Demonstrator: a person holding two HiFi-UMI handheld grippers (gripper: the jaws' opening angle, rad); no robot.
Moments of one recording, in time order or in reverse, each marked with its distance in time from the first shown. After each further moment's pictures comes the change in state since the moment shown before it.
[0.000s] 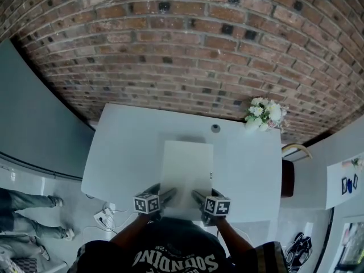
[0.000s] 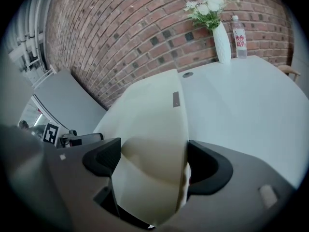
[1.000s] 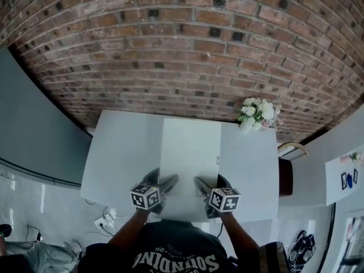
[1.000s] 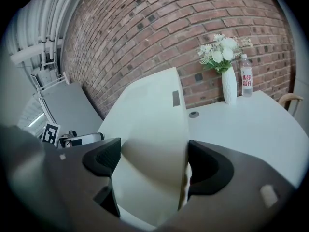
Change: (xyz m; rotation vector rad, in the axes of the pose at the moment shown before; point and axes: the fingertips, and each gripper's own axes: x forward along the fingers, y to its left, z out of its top) left arm -0.008 -0.072 0.114 0.196 -0.193 -0.057; right arm -0.060 0.027 0.107 -0.100 -0.257 0.032
